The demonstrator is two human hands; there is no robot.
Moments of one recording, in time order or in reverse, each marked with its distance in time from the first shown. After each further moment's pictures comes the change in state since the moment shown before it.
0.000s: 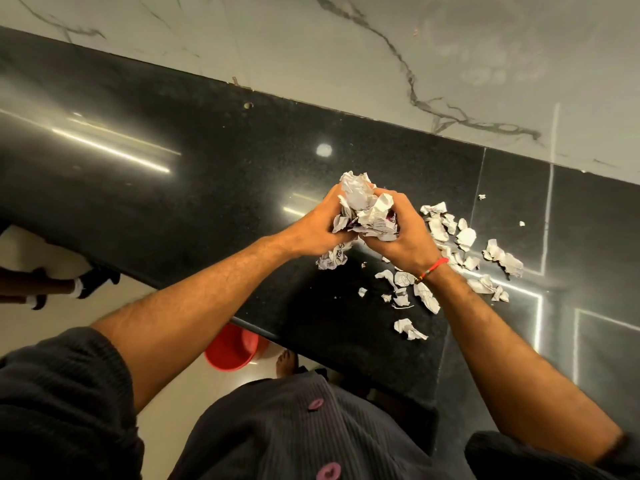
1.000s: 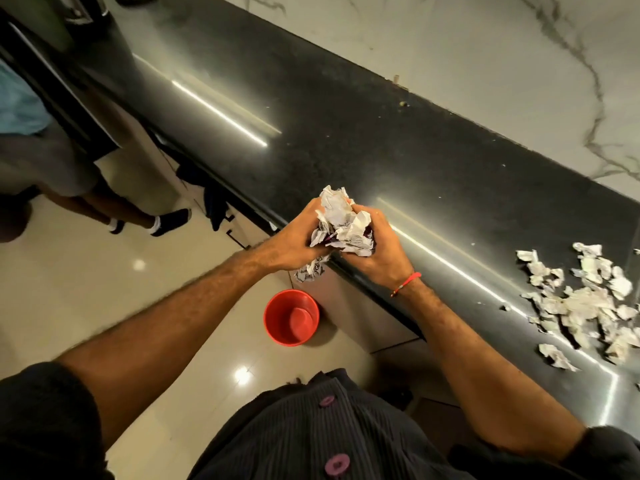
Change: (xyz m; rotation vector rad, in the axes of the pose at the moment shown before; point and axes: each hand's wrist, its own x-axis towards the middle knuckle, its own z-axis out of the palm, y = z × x) left_hand -0.276 -0.134 -0.144 0.038 0.308 -0.055; right_hand -0.003 -0.130 0.292 0.085 -0.208 -0.178
